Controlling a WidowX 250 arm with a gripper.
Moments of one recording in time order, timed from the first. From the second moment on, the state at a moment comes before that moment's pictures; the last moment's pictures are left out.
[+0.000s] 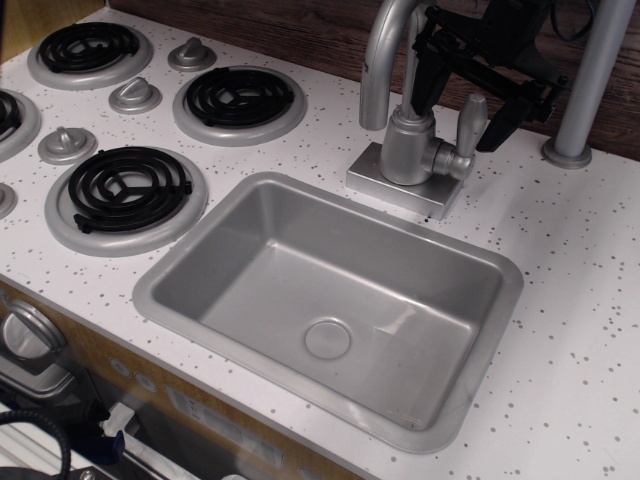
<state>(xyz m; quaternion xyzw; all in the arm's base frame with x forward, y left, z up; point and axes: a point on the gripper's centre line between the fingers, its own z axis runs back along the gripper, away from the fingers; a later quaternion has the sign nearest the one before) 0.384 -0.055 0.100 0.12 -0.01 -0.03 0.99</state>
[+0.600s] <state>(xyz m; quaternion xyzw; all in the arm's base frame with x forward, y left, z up) 0.396 -0.058 0.093 0.11 -0.03 -0.02 0.99</state>
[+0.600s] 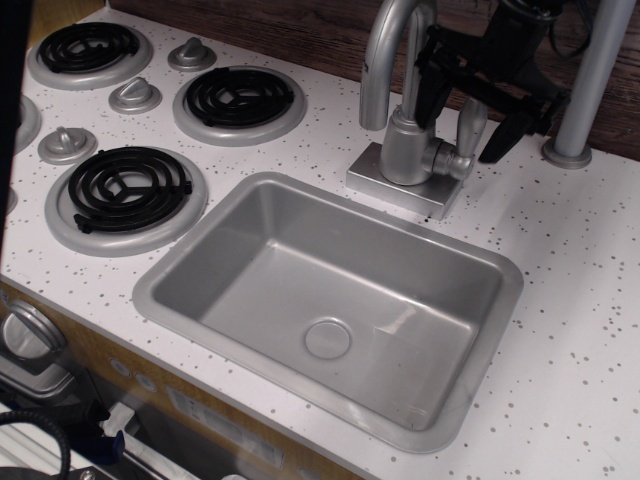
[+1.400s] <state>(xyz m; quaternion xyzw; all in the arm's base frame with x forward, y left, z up) 0.424 -0.064 0.090 0.09 -0.06 -0.04 0.99</state>
